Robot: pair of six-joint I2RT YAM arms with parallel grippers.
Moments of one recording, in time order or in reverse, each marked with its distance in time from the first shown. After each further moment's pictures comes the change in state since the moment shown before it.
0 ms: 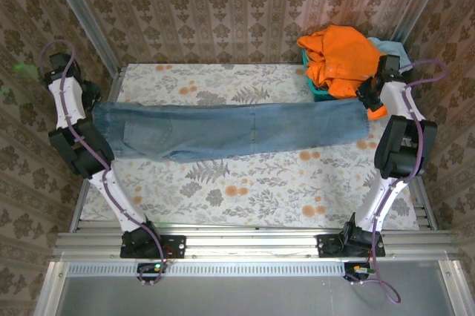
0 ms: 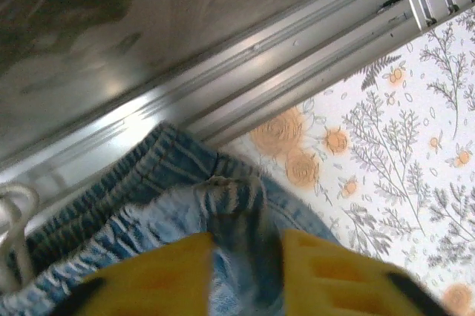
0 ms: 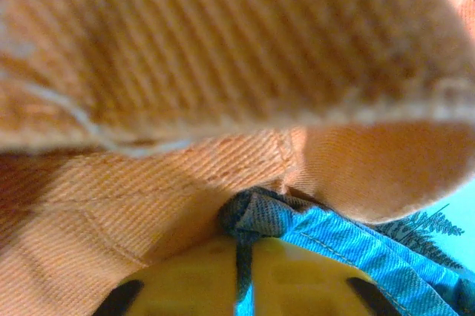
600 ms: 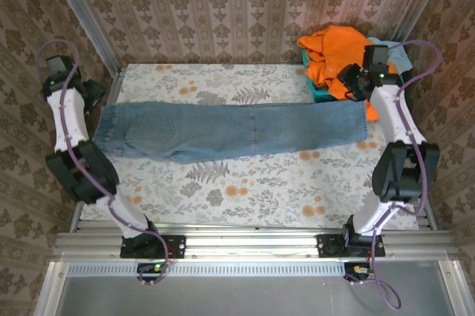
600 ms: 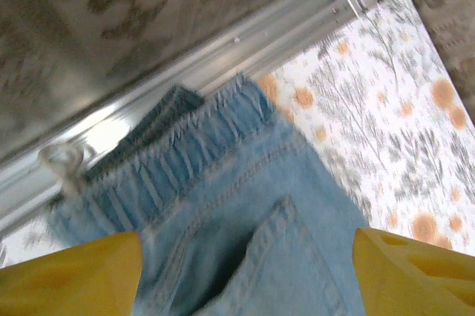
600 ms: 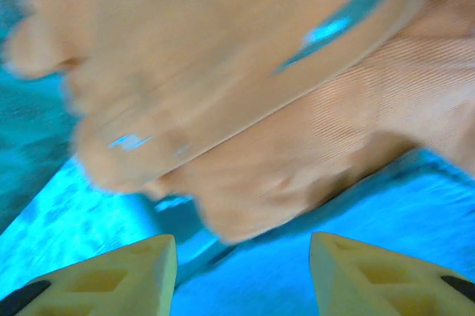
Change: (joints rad) left arm -0.039 -0.483 -0.477 0.144 0.004 0.039; right arm 0.201 -0.307 -0.131 0.068 0.004 -0.066
